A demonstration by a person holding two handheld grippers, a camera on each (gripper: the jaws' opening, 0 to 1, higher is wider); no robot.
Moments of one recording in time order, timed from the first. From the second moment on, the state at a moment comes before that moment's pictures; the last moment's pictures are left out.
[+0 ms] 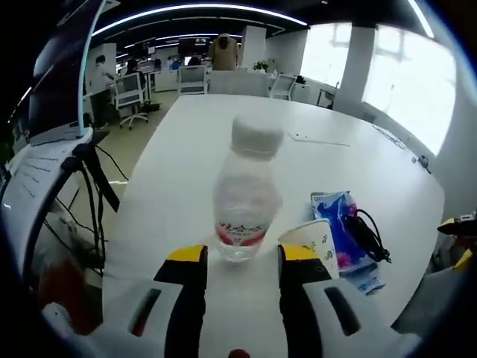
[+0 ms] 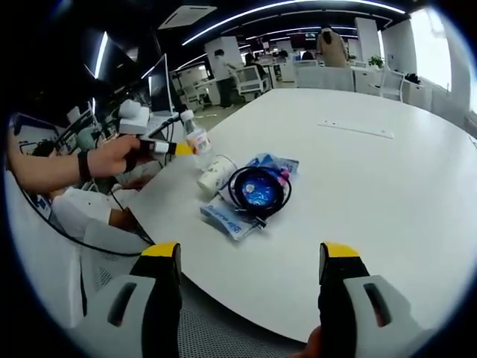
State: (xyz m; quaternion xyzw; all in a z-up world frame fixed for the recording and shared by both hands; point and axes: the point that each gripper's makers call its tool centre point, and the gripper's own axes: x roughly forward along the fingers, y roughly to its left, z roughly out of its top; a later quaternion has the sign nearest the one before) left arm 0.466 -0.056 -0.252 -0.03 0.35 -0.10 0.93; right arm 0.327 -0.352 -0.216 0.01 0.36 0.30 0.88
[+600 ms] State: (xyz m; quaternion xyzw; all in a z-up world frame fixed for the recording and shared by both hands) left arm 0.494 -0.059 -0.235 0.00 0.31 -0.18 0.93; right arm 0.324 -0.354 -0.216 0.01 0.36 0.30 0.88
